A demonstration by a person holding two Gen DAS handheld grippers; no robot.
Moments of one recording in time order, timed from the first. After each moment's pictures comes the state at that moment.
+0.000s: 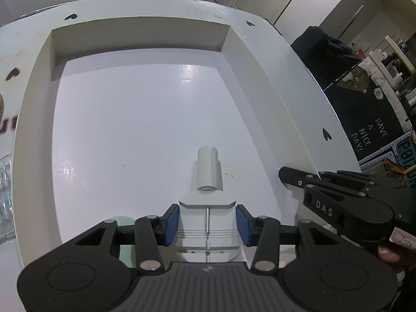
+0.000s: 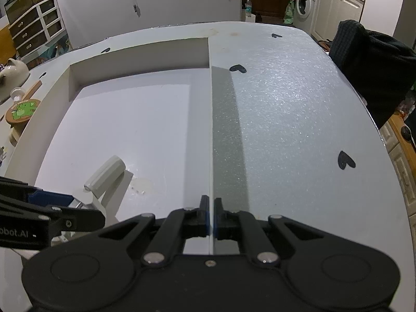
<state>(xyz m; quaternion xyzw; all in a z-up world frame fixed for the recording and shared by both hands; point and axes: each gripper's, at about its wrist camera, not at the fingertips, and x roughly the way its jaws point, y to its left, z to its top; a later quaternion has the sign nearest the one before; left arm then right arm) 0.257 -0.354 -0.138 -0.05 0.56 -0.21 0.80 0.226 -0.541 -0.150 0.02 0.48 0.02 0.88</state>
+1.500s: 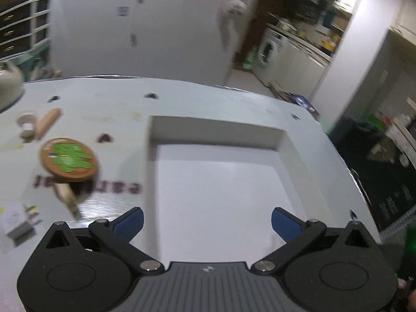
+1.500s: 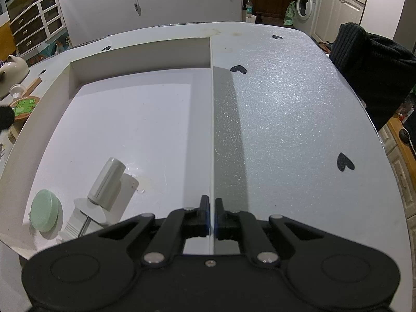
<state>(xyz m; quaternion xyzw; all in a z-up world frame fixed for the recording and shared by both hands) 0.248 -0.269 -0.069 -0.08 0.41 -0.09 0.90 0.226 -0.540 -0.149 0.02 0.48 0.02 0.88</state>
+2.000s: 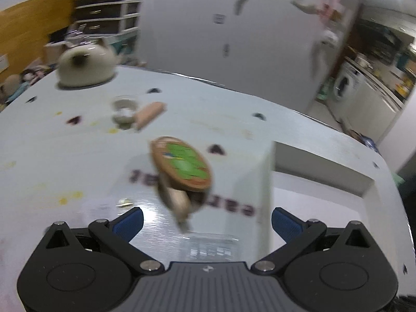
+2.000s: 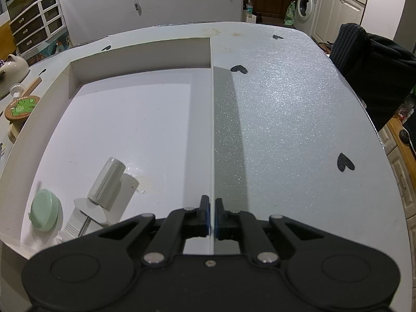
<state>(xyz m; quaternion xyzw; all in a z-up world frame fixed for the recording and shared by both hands) 0.253 -0.169 -0.079 -0.14 0.40 0.09 0.90 0.226 -0.540 -0.149 0.02 0.48 0.02 0.88</state>
